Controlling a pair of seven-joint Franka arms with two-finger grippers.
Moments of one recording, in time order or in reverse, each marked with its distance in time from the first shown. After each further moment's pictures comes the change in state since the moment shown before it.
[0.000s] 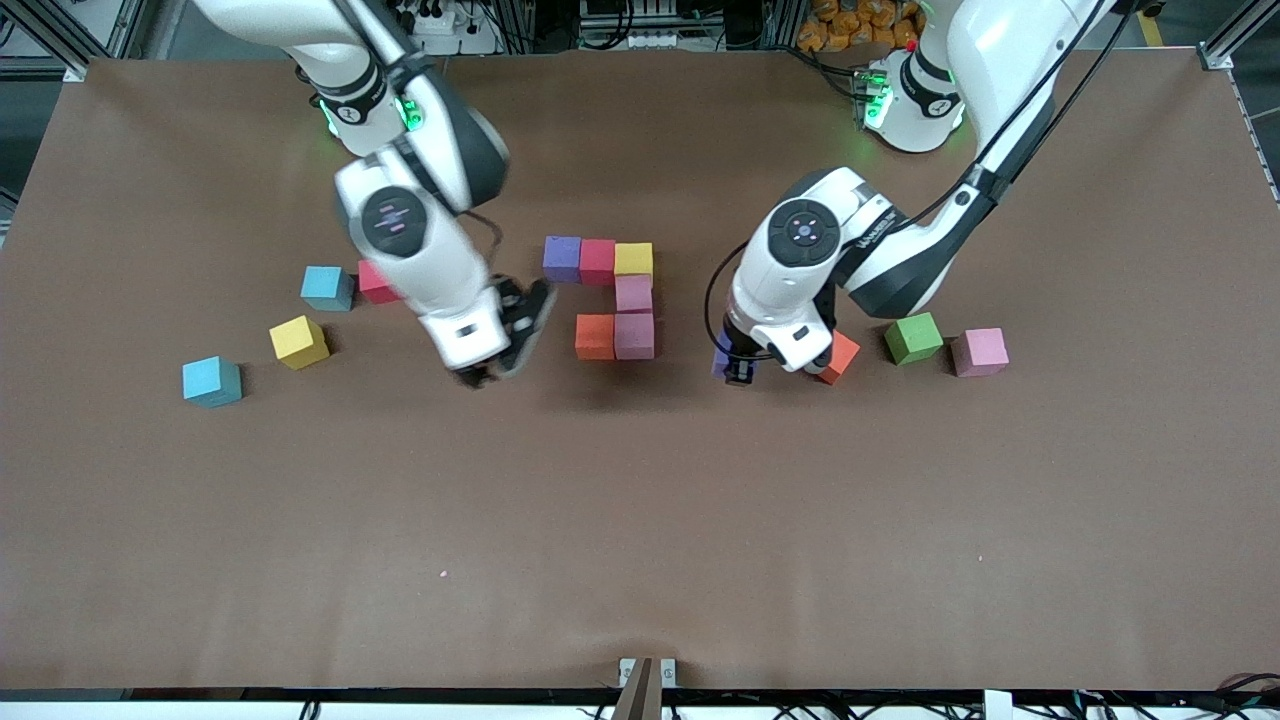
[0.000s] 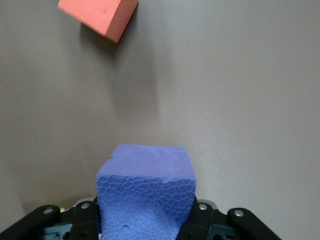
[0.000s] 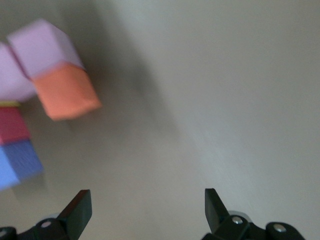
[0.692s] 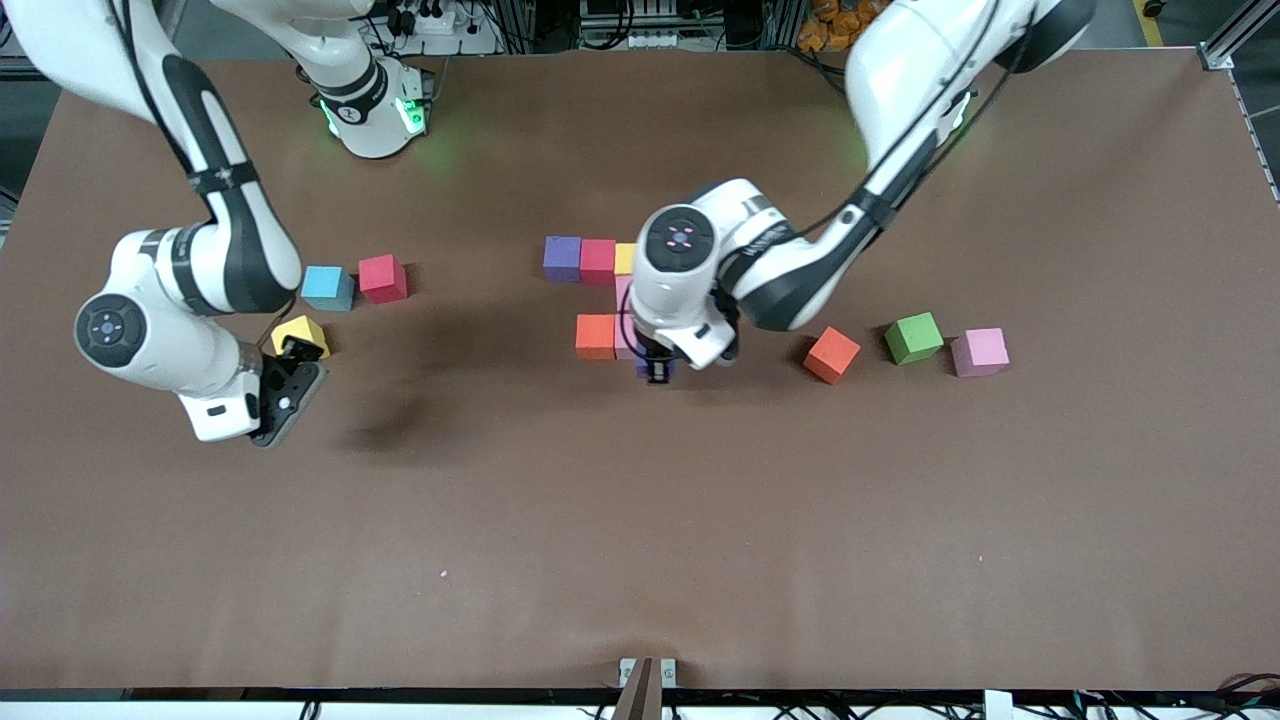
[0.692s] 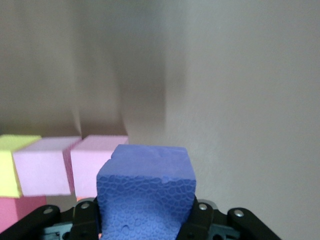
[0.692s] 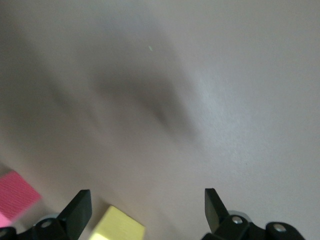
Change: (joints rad) left arm -0.384 0.190 0.214 0.325 -0.017 -0.049 -0.247; right arm -0.339 0.074 -0.102 -0.064 -0.019 0.055 -0.421
